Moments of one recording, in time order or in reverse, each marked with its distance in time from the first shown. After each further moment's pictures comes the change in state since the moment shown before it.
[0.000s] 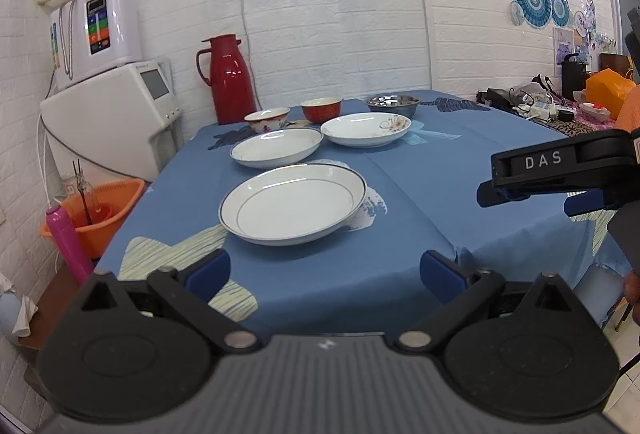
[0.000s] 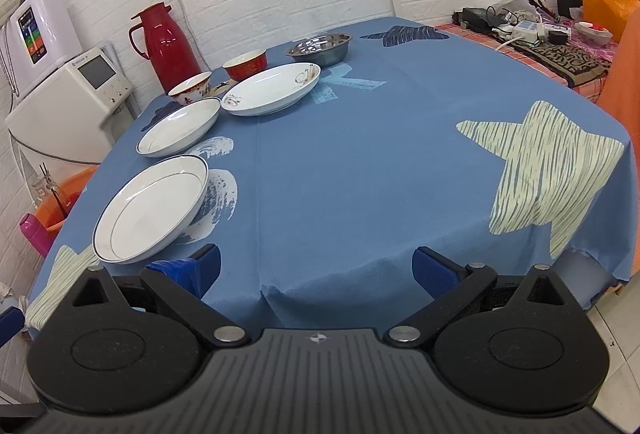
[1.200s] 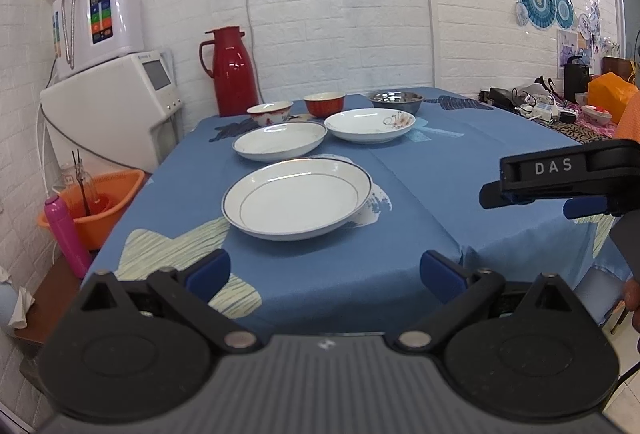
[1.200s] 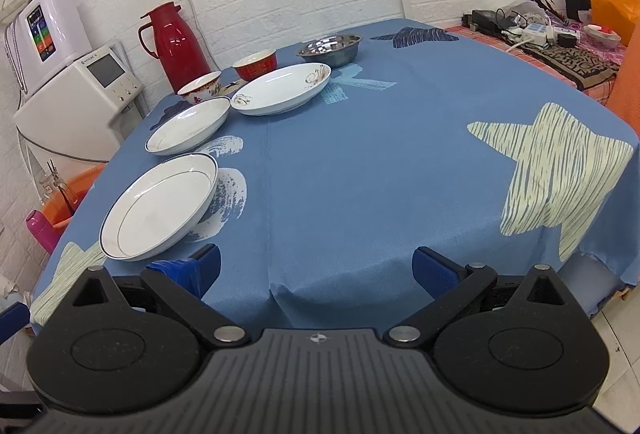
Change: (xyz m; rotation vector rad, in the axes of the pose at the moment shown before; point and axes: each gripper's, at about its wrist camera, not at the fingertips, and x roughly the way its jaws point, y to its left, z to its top) left arm 0.004 0.010 -0.001 -0.025 0.010 0.001; right arm 0.001 0.003 -0.002 -0.019 -0.016 0.029
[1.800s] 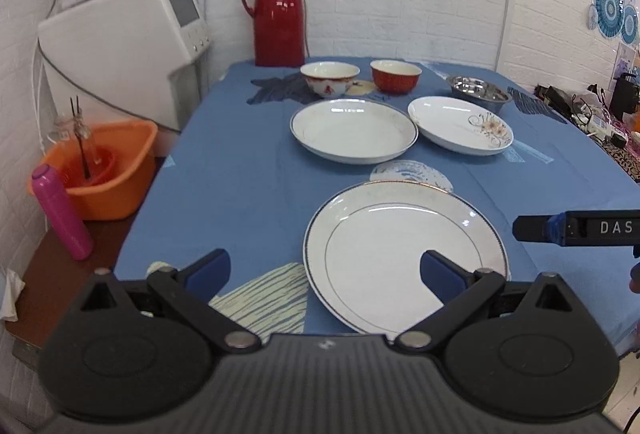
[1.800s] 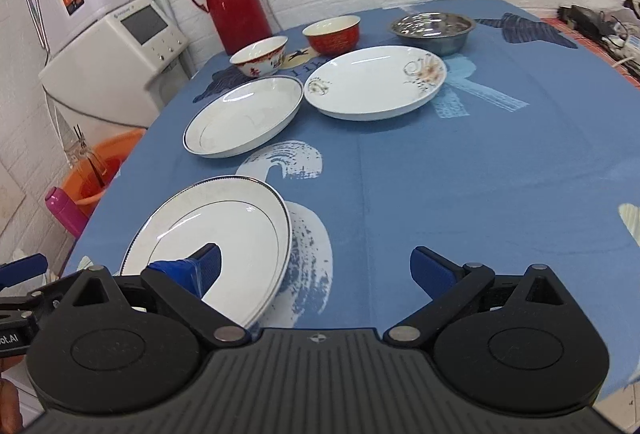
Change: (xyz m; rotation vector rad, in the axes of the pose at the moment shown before) left arm 0.135 0.120 0.080 -0.160 0.228 -0.009; right arm 0.122 0.065 0.079 -0.126 0.180 0.149
